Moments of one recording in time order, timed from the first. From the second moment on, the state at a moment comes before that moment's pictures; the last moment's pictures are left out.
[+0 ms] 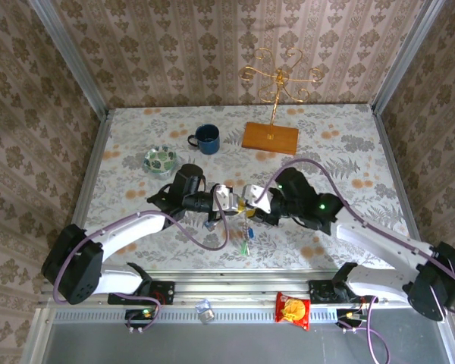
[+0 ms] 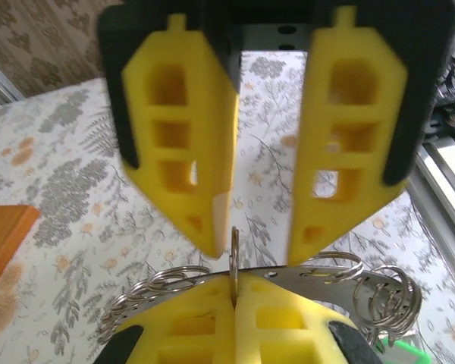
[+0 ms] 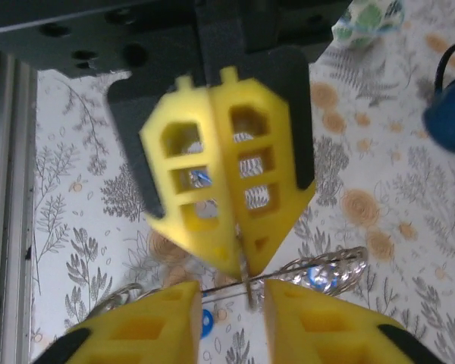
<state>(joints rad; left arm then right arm) -0.73 1.30 0.70 0.09 0.79 0.66 0.71 1.10 0.80 -0.37 -0.32 -0.49</state>
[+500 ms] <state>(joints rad) -0.73 1.30 0.55 0.47 0.84 0.43 0.66 1.00 0.66 -0.17 -0.41 -0.39</state>
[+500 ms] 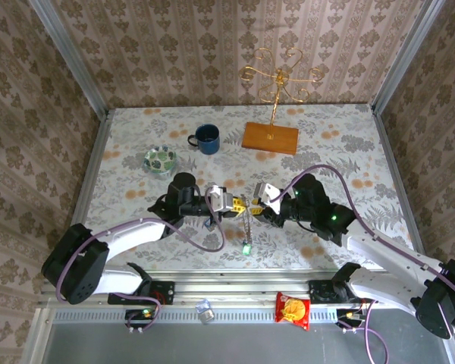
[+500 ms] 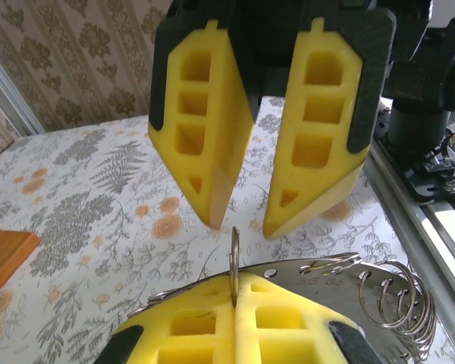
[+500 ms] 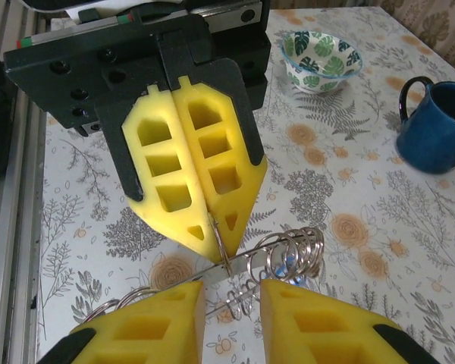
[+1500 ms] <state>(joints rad) -0.72 1.31 0.53 0.51 0.86 0.42 0.67 1.06 0.71 -0.24 -0.45 -0.47</state>
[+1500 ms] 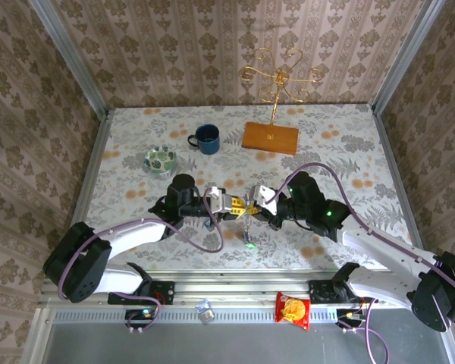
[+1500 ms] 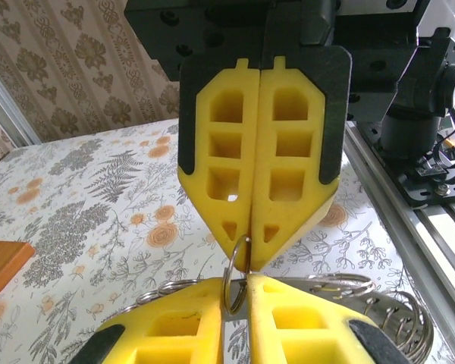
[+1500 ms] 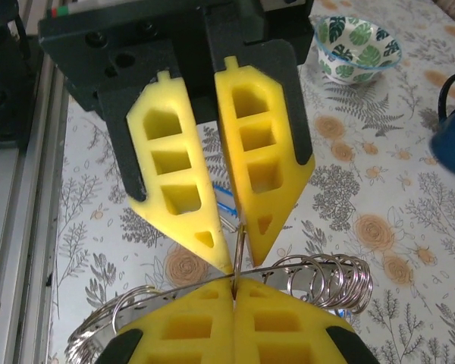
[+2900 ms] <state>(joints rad) -0.69 1.30 0.66 0.32 0.77 0.23 0.66 0.98 0.67 -0.27 -0.25 -0.33</state>
